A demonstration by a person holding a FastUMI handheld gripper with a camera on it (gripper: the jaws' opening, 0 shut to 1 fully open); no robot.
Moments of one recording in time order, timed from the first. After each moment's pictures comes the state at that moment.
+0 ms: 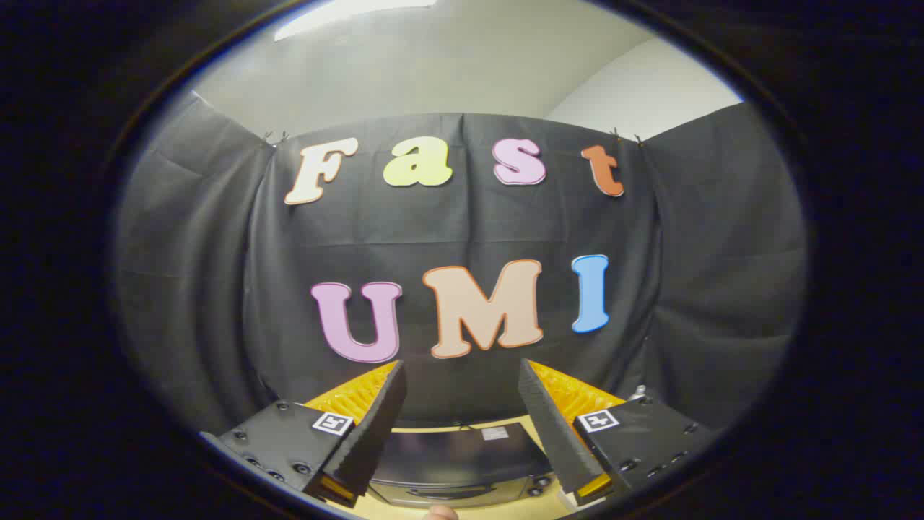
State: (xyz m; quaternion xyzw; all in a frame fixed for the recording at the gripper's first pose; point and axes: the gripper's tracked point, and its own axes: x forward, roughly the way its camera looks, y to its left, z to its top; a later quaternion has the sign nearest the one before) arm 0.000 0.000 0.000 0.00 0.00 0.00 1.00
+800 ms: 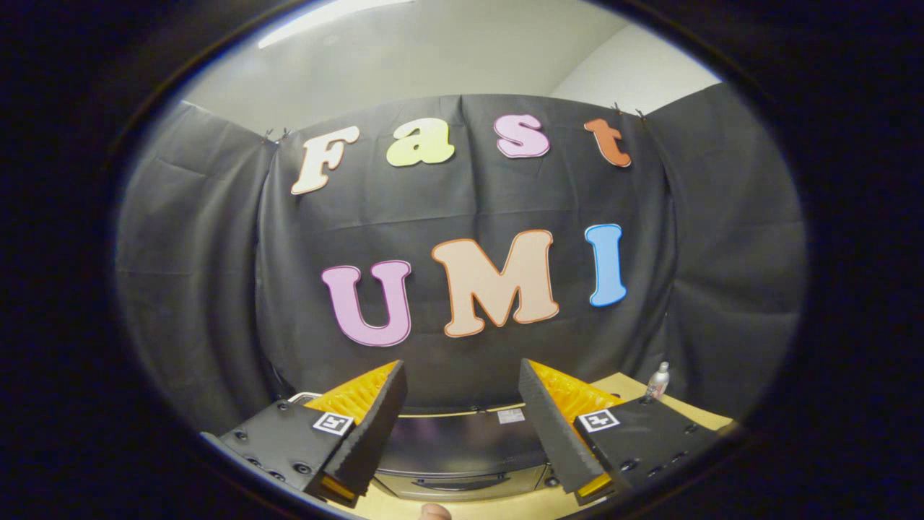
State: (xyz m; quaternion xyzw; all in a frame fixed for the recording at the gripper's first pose) arm 0.011 -0.021 -0.044 0.02 0.03 0.02 1.00
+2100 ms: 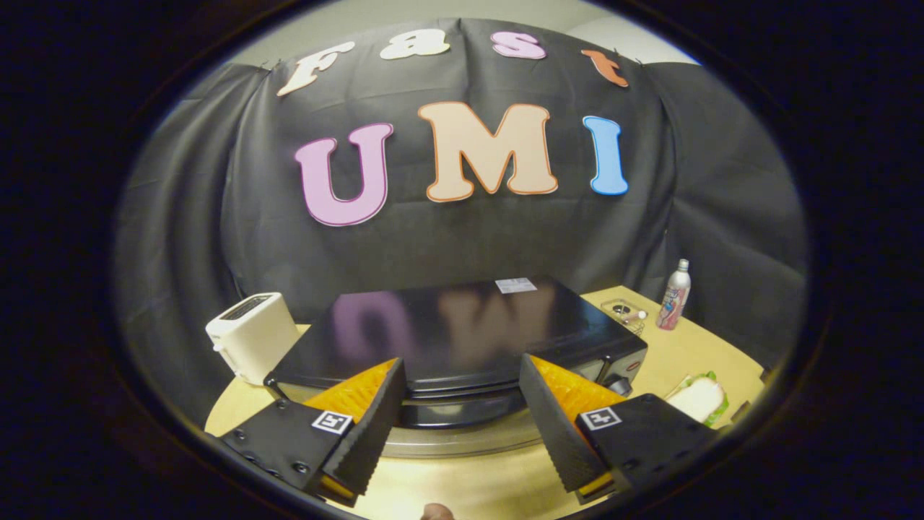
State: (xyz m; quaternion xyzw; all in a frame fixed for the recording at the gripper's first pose) arm 0.027 -0.026 -0.324 -0.02 0.18 -0.02 0.98
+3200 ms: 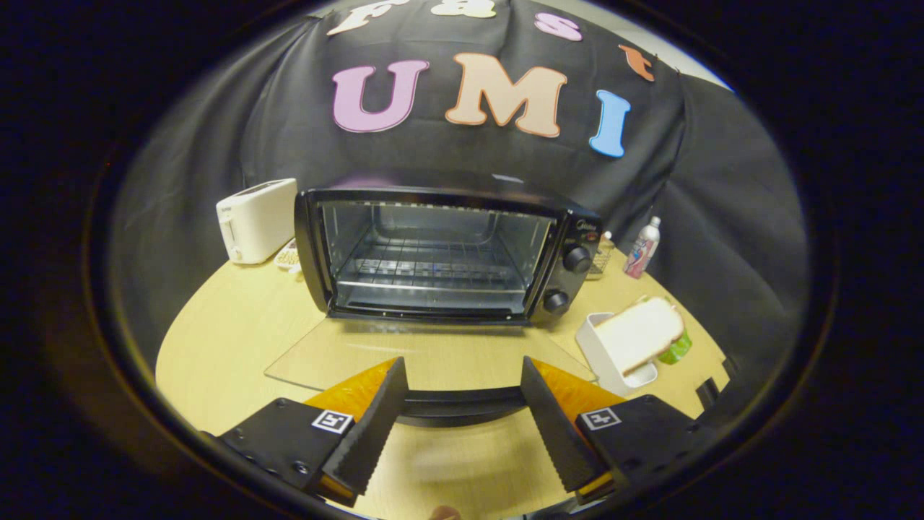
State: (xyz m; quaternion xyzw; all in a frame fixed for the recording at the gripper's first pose) arm -0.125 -0.053 -0.422 -0.10 0.31 -0.04 0.95
